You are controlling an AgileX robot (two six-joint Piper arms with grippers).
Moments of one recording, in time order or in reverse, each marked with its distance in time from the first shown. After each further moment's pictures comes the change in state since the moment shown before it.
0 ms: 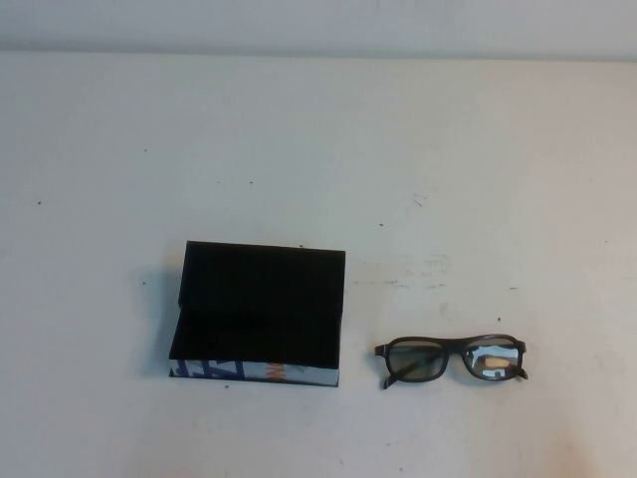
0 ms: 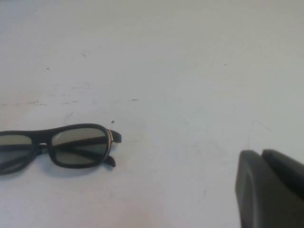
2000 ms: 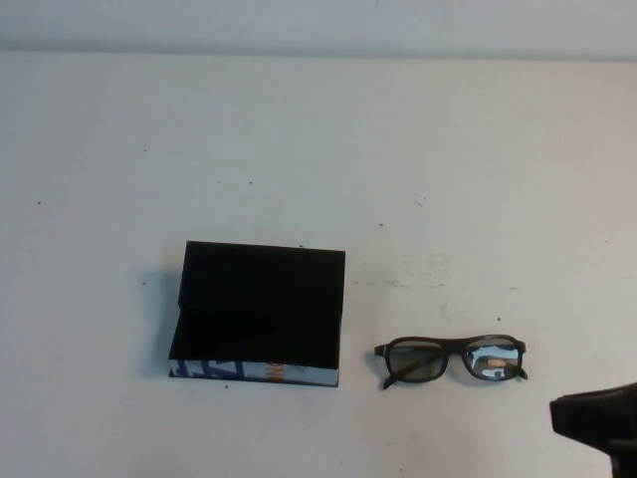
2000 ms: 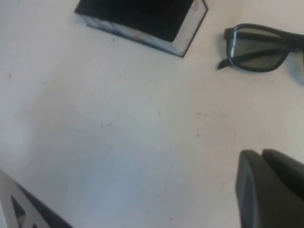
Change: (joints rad) right arm 0.143 0.817 -0.580 0.503 0.555 -0.385; left arm 0.000 0.000 0.000 0.000 0.000 0.000
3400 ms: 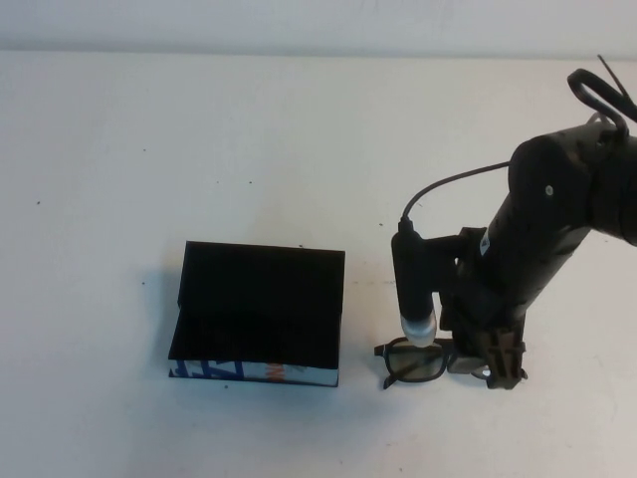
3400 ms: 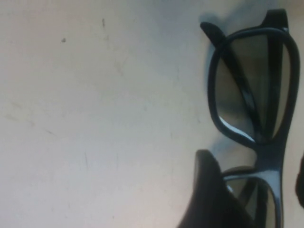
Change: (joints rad) right arm 0.407 0.908 -0.671 -0.670 0.085 -0.579; left arm 0.000 0.000 0.000 0.000 0.000 0.000
